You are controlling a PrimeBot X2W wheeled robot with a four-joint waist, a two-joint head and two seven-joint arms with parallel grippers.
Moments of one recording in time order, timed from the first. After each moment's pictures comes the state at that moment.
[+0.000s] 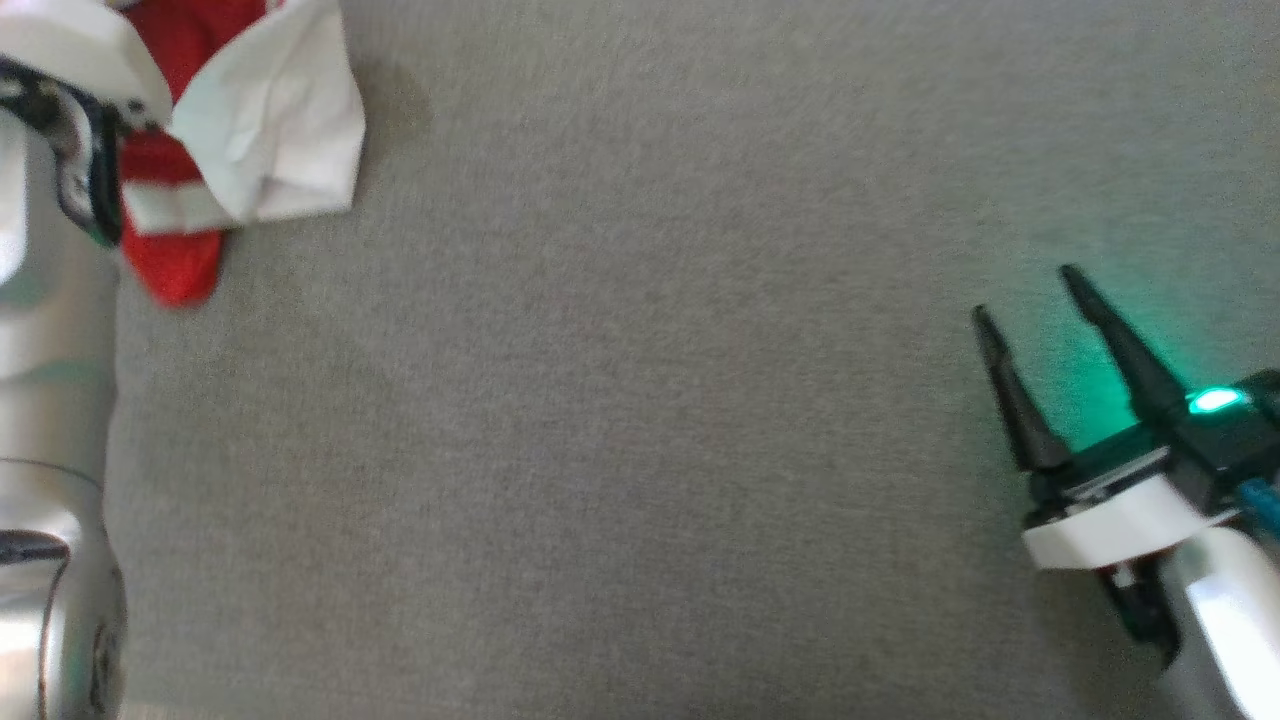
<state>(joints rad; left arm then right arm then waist) -1.12 0.28 -0.10 0.98 -0.15 0.00 -0.06 -0.16 -0.38 0.25 0.11 0.18 0.13 -0.26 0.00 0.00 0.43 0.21</state>
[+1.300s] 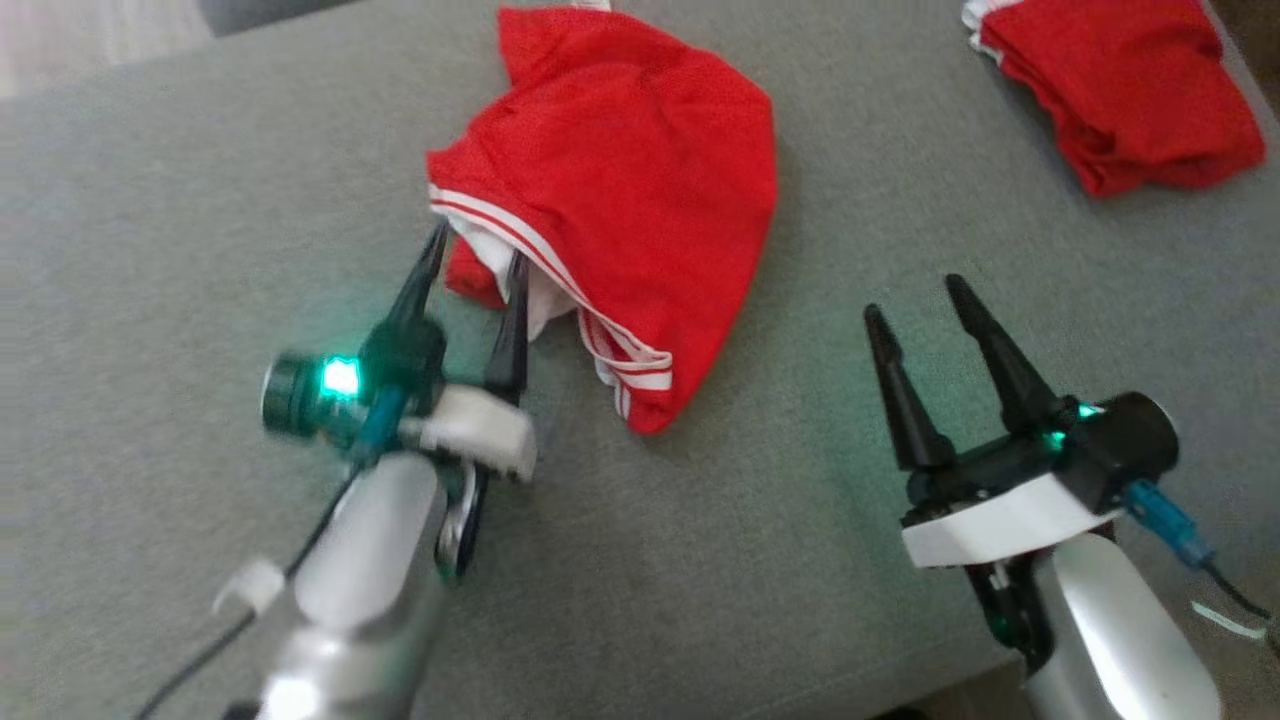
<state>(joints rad) -0.58 0.05 -0.42 0.65 -0.21 0.08 -0.24 -0.19 -0.13 0.27 0.16 0.17 0.13 -0.26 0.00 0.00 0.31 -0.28</state>
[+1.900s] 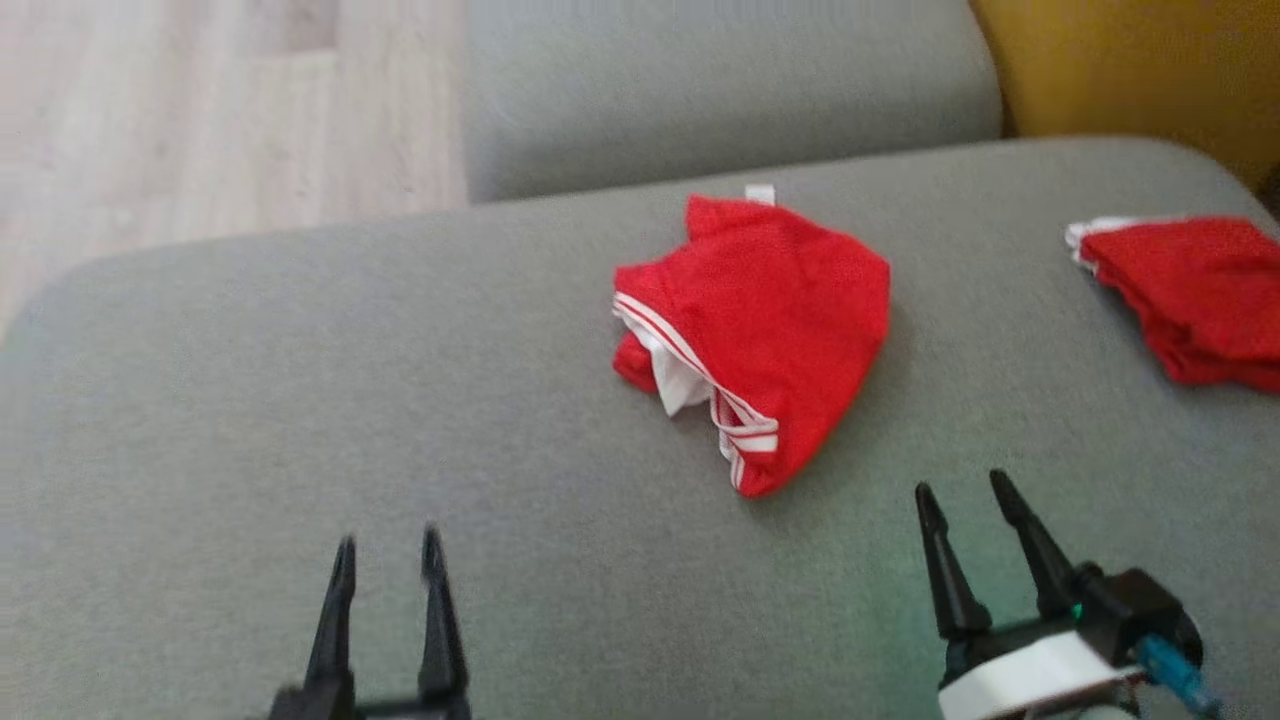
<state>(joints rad) 0.14 0.05 -0.27 0.06 -0.23 0.21 -0.25 0.08 -0.09 0.15 0.22 0.18 0.13 -0.26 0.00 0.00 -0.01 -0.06</state>
